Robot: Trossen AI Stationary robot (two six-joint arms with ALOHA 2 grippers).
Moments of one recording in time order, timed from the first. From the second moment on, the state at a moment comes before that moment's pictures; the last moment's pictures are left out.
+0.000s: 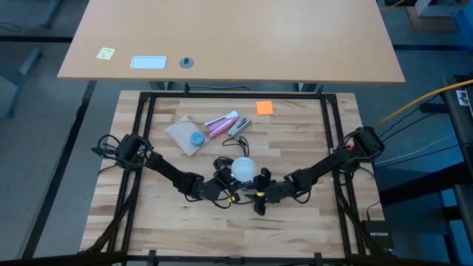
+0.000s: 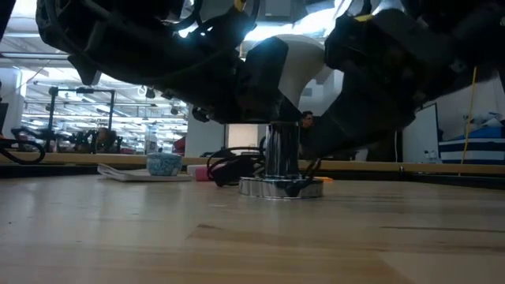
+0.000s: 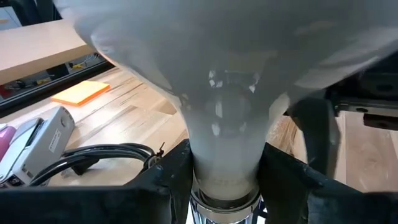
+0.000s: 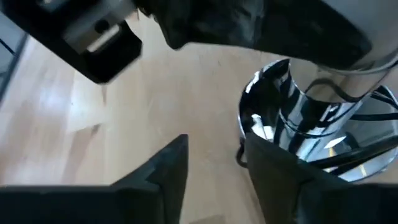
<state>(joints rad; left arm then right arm) -0.38 2.02 0.91 0.76 -0.89 -0.22 0.44 1.78 0.76 0.36 0.36 0.59</state>
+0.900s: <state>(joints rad) -0.46 2.02 0.91 0.77 -0.87 -0.21 0.20 1.63 0.76 0.01 0.32 0.49</state>
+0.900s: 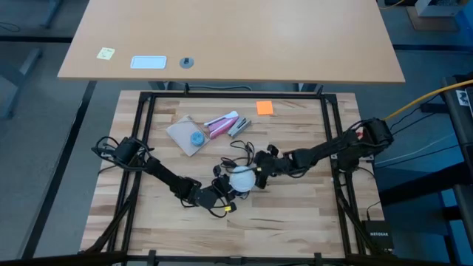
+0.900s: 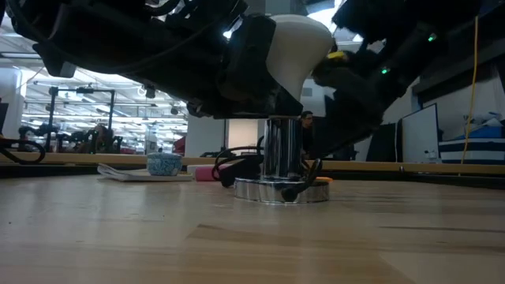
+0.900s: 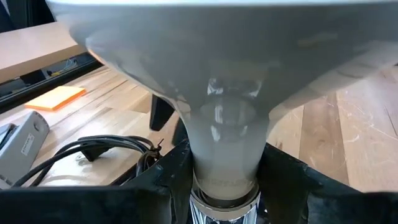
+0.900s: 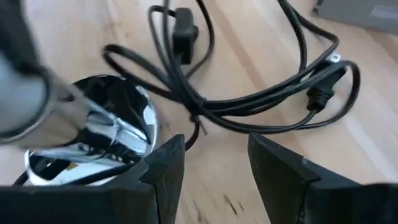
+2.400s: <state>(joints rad) -0.49 2.02 0.91 0.75 -0.87 -0.20 0.16 1.68 0.76 0.17 0.23 -0.40</state>
